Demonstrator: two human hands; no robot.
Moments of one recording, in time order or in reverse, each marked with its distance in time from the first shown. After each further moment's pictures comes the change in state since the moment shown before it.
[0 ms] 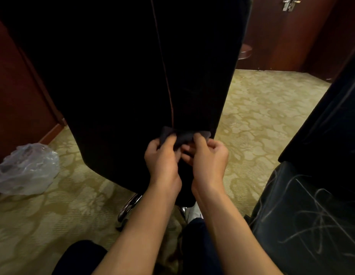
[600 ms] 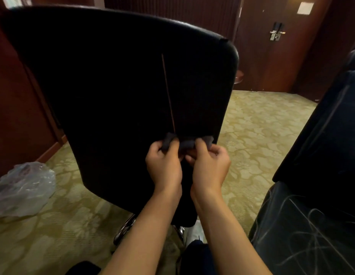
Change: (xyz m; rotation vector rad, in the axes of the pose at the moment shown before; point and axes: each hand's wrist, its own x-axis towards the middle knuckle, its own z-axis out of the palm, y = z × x) left_hand -0.004 0.029 0.030 0.148 -0.038 0.234; right_hand -0.002 -0.043 0.020 0.008 0.072 -0.173
